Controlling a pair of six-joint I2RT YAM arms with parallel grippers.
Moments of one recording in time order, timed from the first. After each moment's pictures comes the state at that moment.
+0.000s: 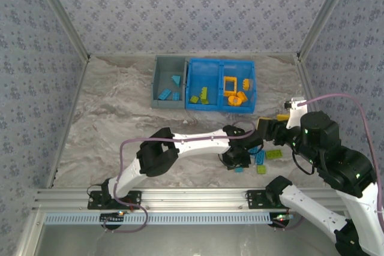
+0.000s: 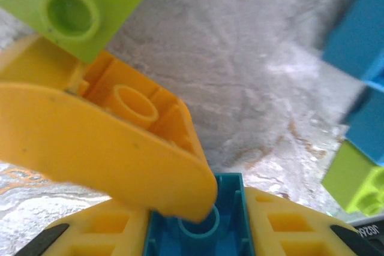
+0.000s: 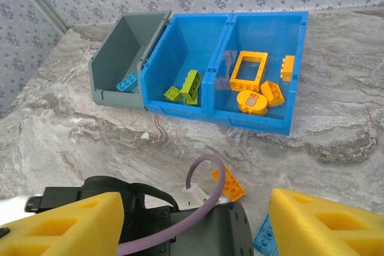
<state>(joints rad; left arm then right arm) -1.29 2.29 1.92 -0.93 0.16 -1.31 0.62 0.65 1.31 -1.16 0.18 0.38</state>
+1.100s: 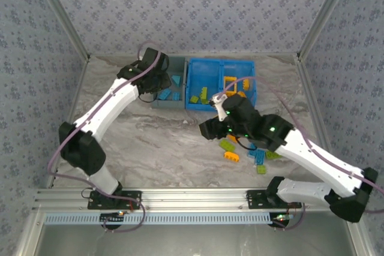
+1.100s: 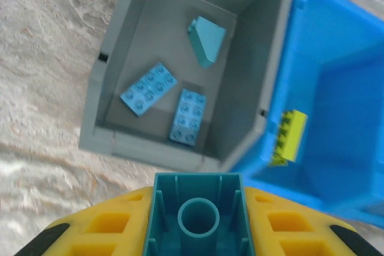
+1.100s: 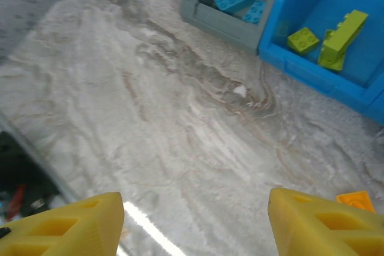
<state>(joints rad) -0.51 1.68 1.60 -0.85 -0.15 -0.75 0.92 1.10 1.15 -0.76 0.06 0.35</state>
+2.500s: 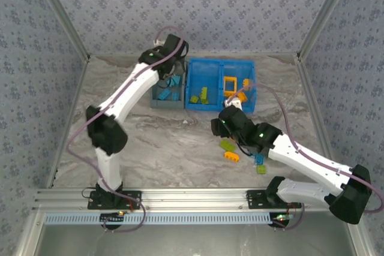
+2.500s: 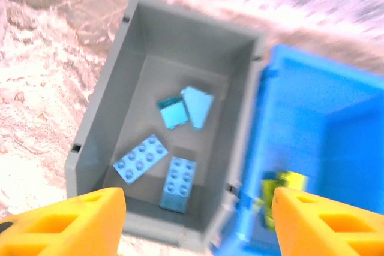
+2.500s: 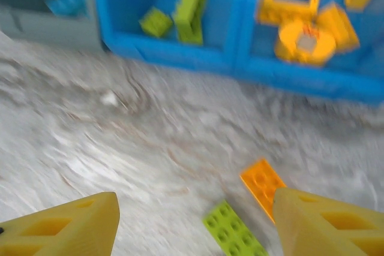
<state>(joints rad) -0.61 1.87 2.01 -0.99 -0.39 -0.69 0.86 1.08 0.89 -0.67 0.37 0.56</state>
